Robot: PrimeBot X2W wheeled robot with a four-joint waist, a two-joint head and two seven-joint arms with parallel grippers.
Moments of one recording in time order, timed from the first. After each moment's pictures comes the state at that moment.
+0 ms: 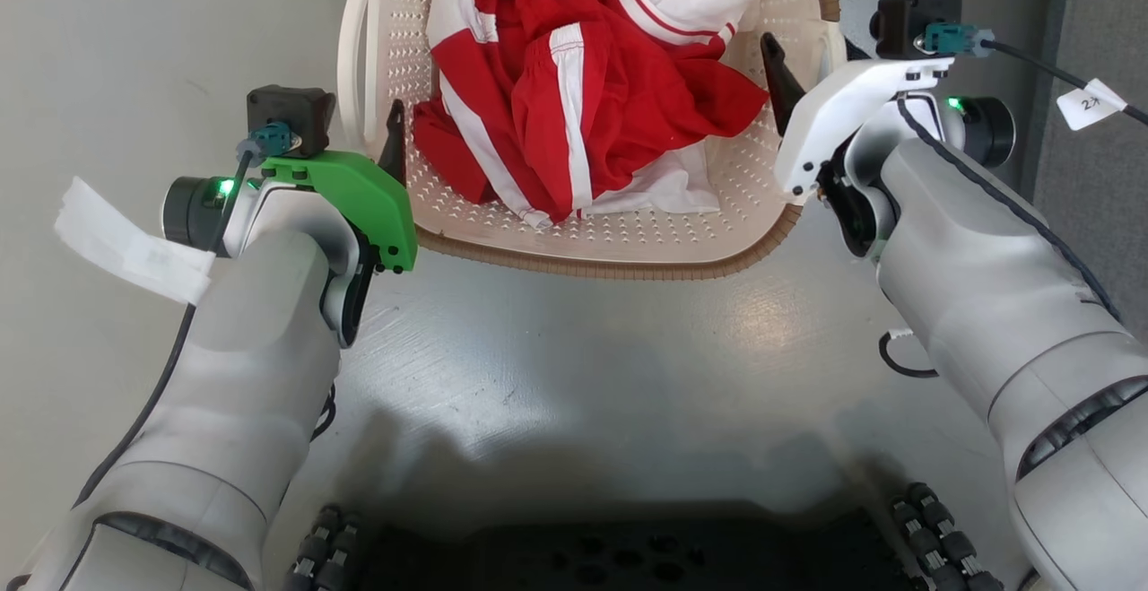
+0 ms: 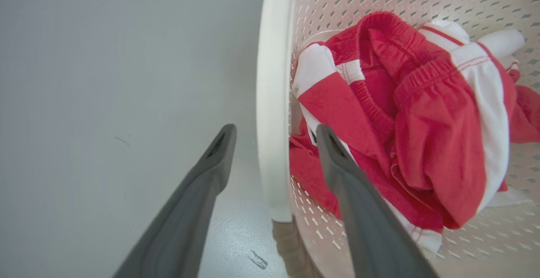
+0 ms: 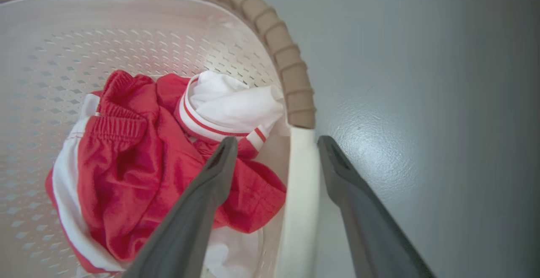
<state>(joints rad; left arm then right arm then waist) -0.95 0.02 -0.71 1.09 -0.67 0.00 -0.25 -1.04 -0.07 0.81 1.19 0.81 -0.02 -0.21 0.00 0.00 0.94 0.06</state>
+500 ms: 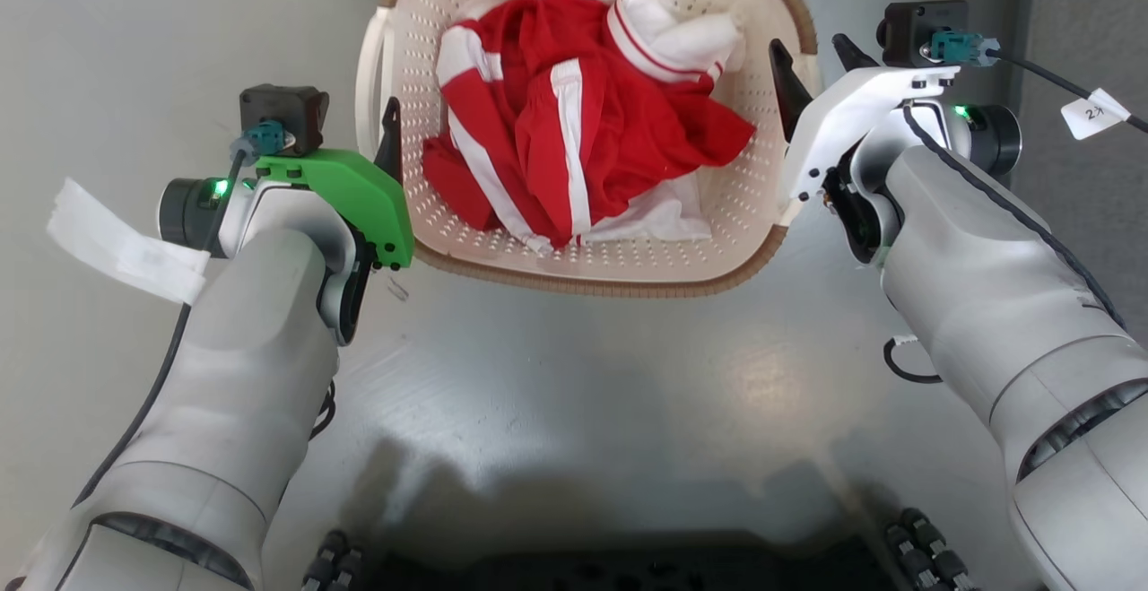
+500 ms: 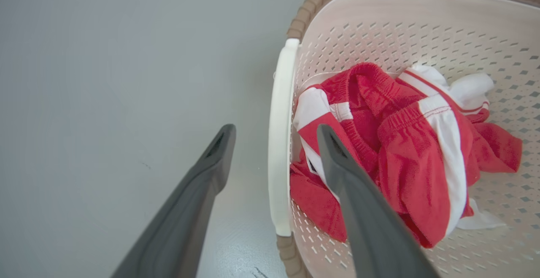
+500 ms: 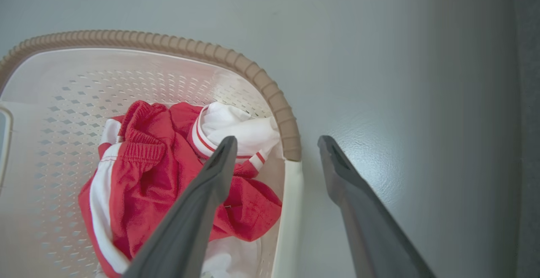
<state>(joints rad) -0.95 0.02 -0.69 1.09 -0.67 0.01 -0.25 -1.03 -0.07 0.81 1.22 0.81 -0.01 -0.23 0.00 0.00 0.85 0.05</state>
